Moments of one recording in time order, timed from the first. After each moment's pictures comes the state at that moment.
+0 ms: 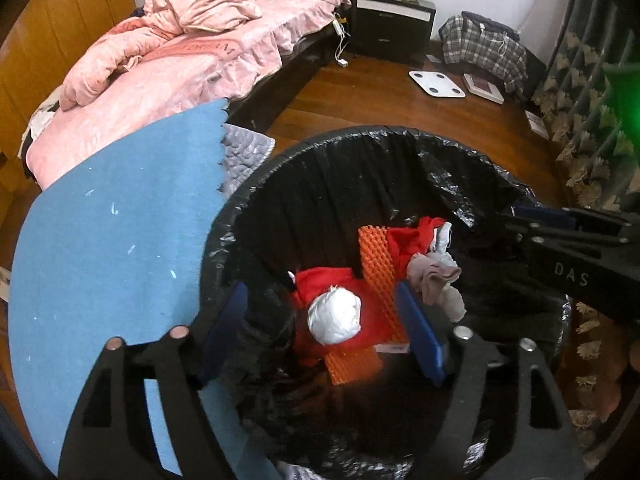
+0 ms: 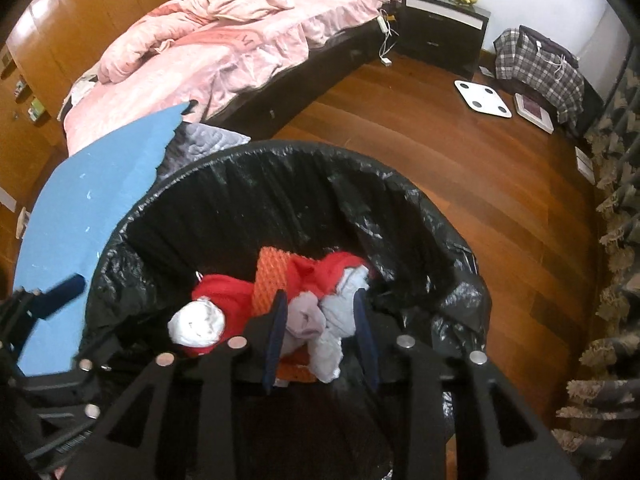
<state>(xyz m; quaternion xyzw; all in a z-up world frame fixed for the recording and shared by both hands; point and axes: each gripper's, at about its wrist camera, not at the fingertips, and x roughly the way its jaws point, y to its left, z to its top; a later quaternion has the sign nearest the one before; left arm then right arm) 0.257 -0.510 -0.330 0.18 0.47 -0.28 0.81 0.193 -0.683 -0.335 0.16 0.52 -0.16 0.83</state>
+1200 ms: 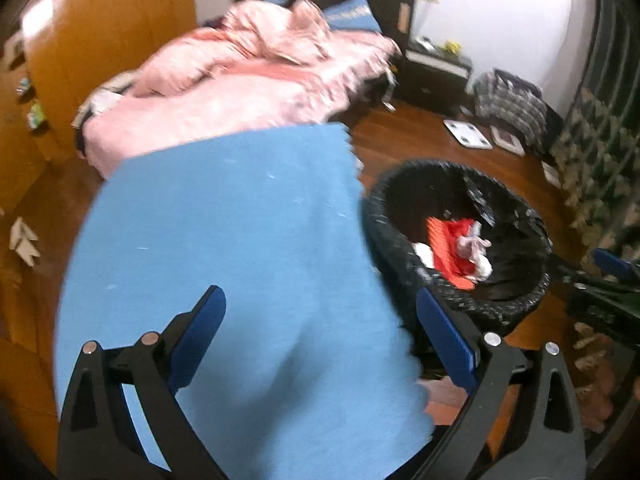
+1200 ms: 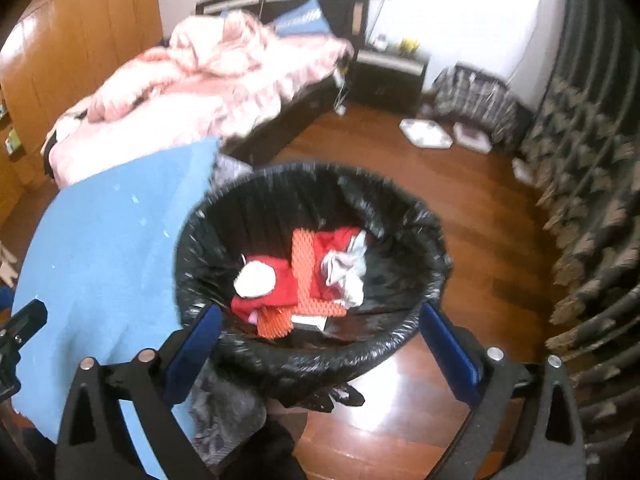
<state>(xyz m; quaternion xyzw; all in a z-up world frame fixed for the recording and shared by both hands) 0.198 -0.290 -0.224 0.12 0.41 -0.23 0.87 0.092 -0.518 -0.240 0.13 0.41 -0.28 0.86</state>
